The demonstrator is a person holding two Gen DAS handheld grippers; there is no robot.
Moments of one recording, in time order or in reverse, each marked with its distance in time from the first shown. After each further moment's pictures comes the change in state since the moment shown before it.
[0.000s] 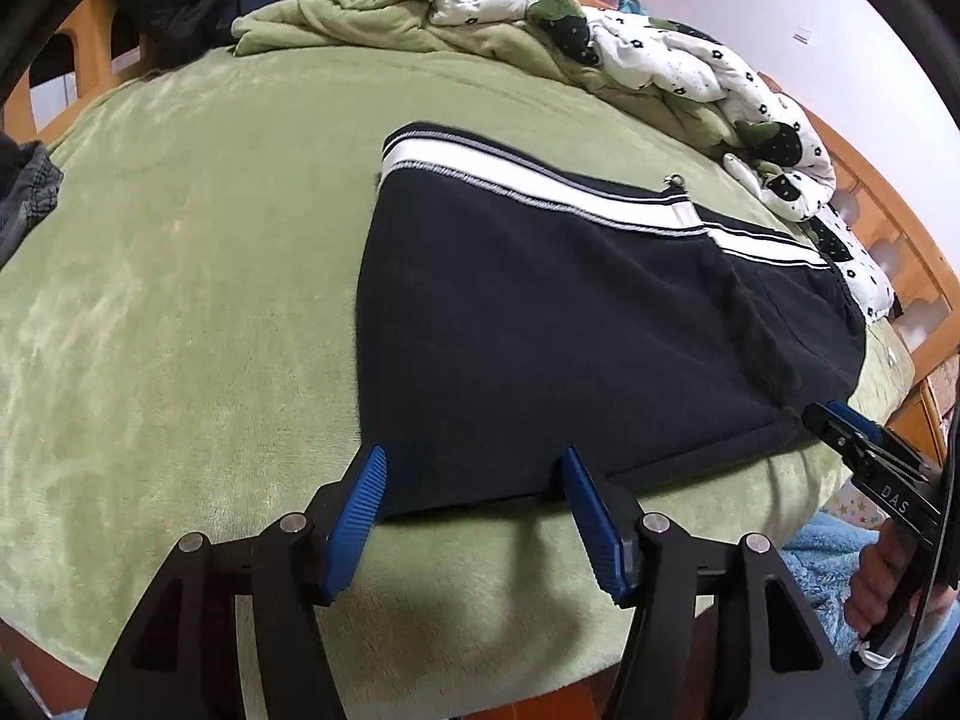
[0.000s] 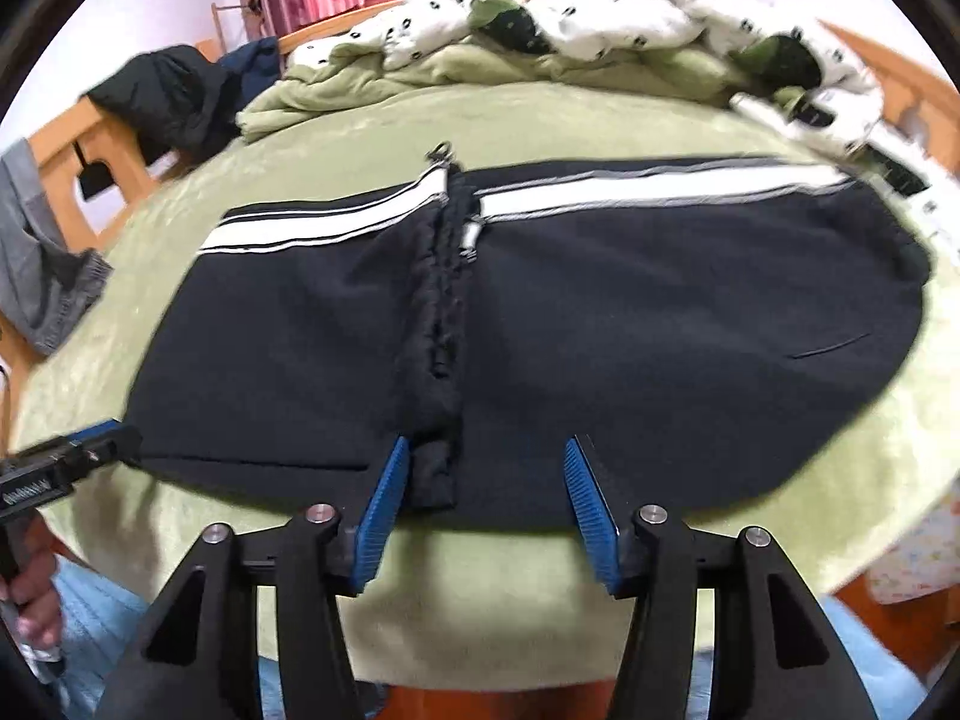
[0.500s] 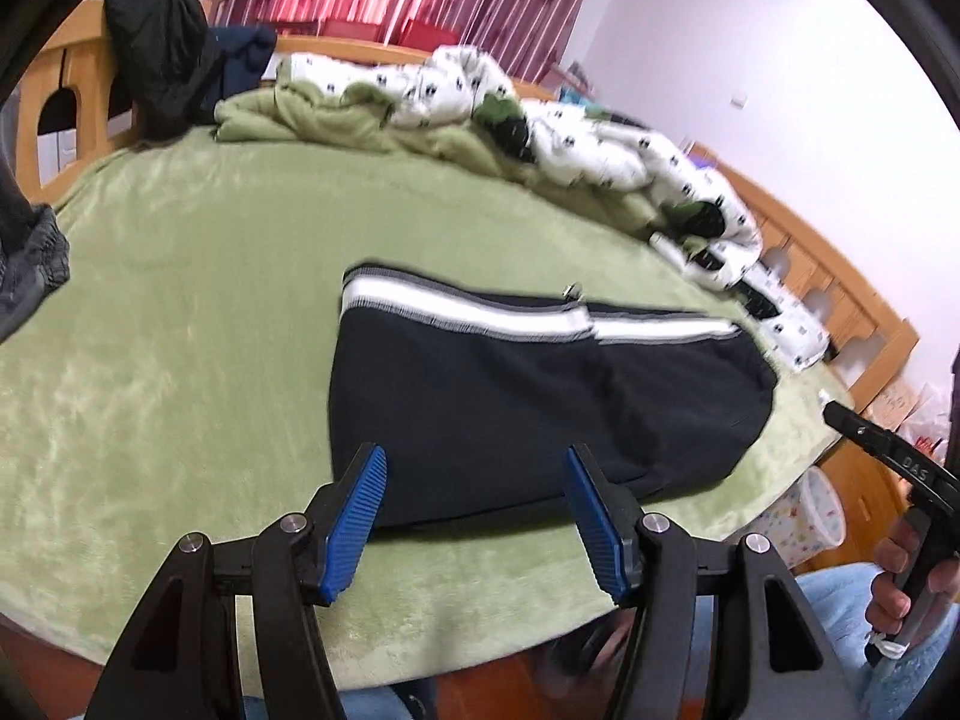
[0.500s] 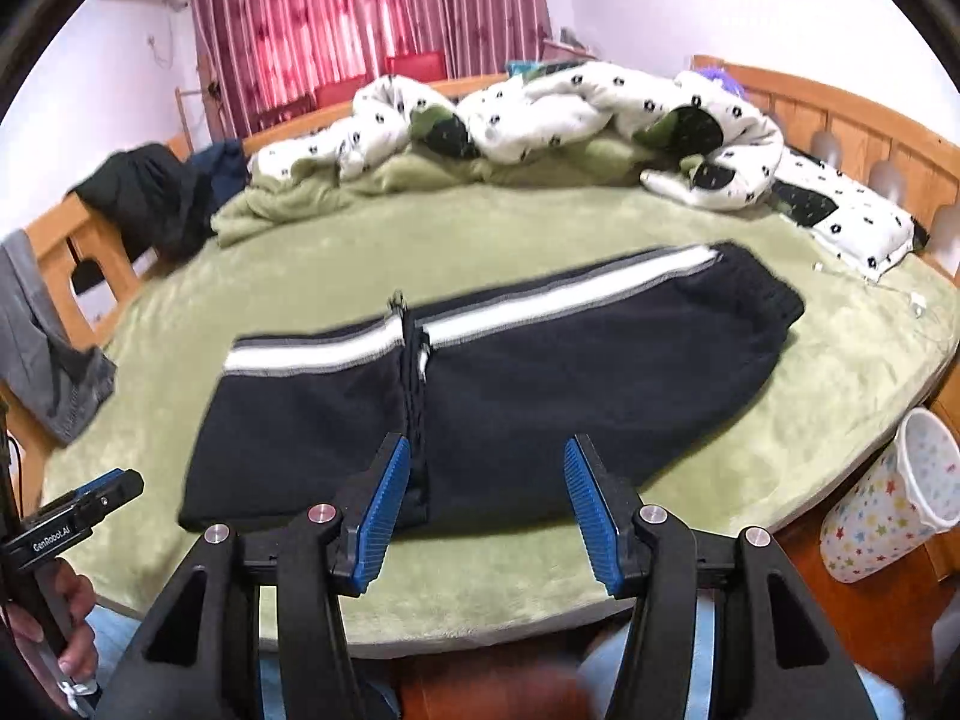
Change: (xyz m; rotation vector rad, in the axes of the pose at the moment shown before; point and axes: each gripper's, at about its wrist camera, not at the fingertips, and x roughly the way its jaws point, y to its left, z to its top) left arm -0.103 -0.017 0.008 0.006 -0.205 -0.124; right arm -0.136 -0.026 0.018 0.126 -0.177 -0.058
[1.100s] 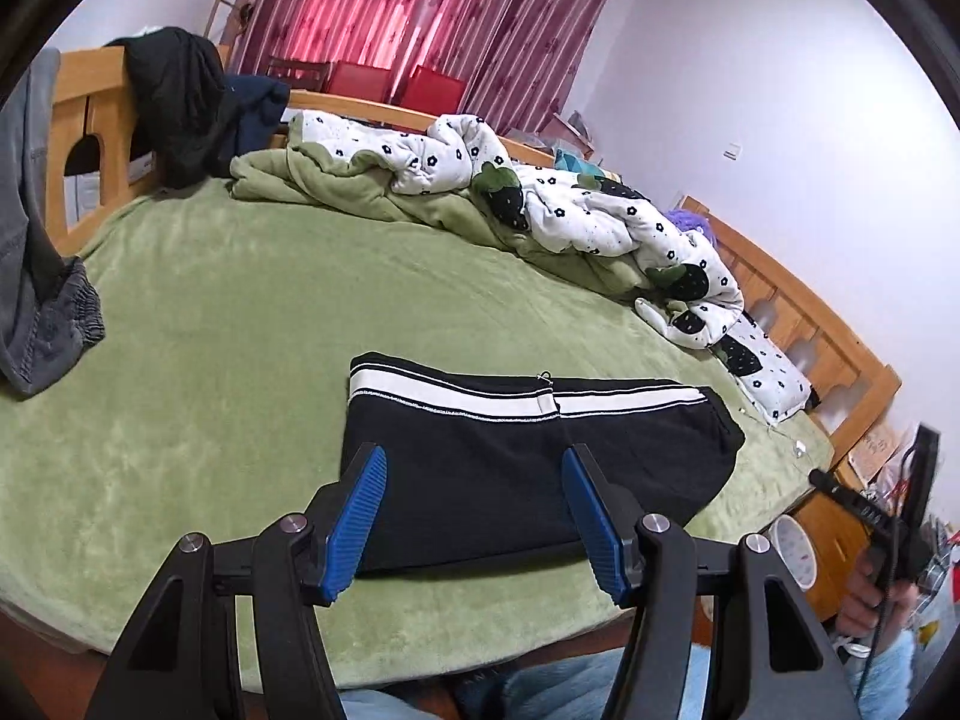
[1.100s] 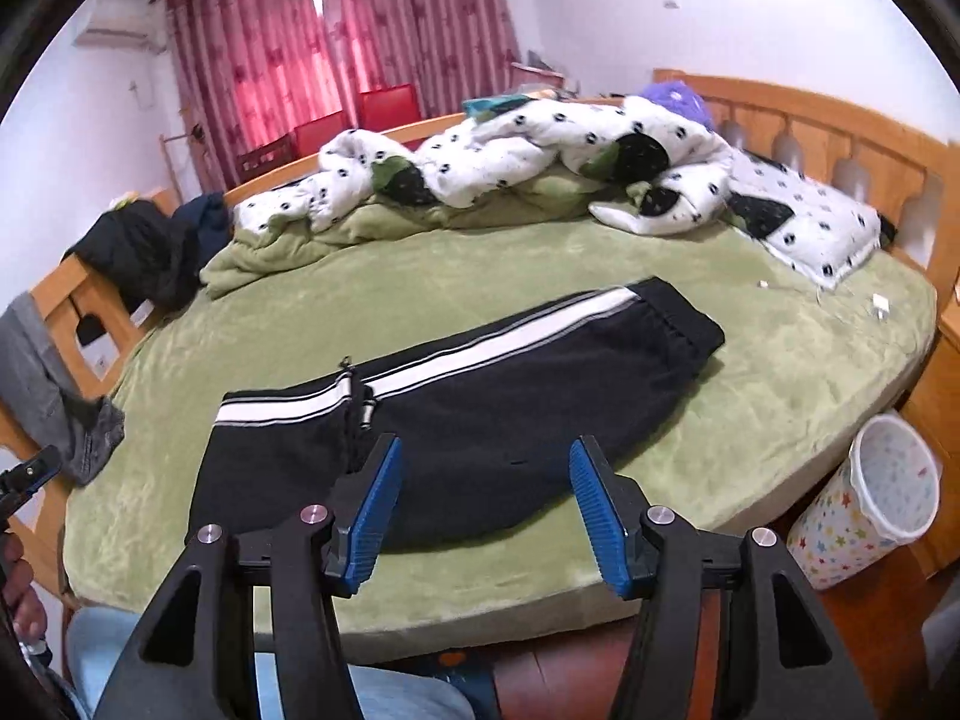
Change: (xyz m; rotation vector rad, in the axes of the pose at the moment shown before) left arm -0.063 -0.013 0.050 -0.026 -0.085 0.005; right arm -0.053 -0.092 0.032 0.081 -0.037 0.005
